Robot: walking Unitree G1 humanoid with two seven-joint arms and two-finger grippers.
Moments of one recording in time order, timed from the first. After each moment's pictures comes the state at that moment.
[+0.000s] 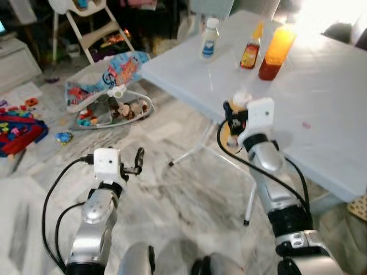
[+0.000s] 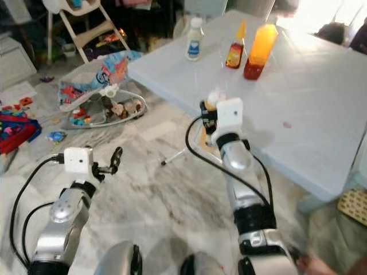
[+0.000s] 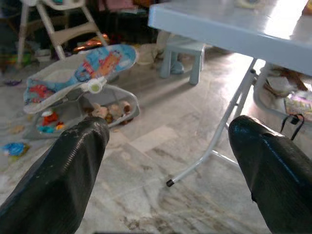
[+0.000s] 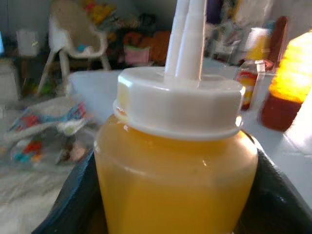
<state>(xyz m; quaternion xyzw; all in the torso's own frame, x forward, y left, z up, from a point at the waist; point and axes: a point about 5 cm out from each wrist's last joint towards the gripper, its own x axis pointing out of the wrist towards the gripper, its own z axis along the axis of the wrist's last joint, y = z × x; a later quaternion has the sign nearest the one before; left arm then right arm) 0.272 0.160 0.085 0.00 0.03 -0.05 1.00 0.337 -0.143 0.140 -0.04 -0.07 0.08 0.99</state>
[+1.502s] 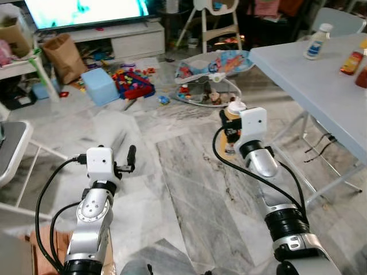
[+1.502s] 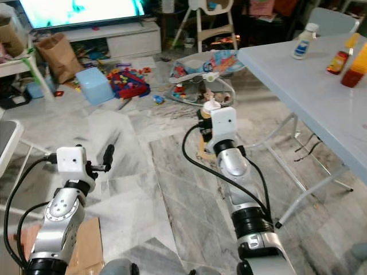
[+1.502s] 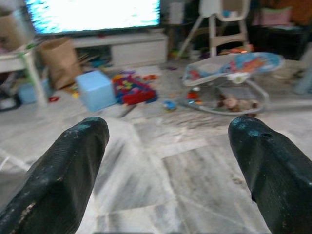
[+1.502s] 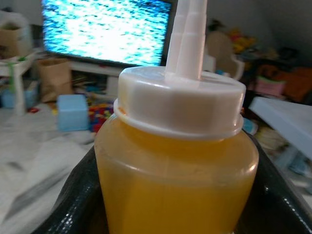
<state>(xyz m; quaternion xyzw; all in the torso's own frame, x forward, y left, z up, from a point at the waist) 0.268 0.174 0.080 0.01 0.03 -0.01 1.00 0.333 -0.138 0.127 -0.07 -0.06 0.09 0.99</state>
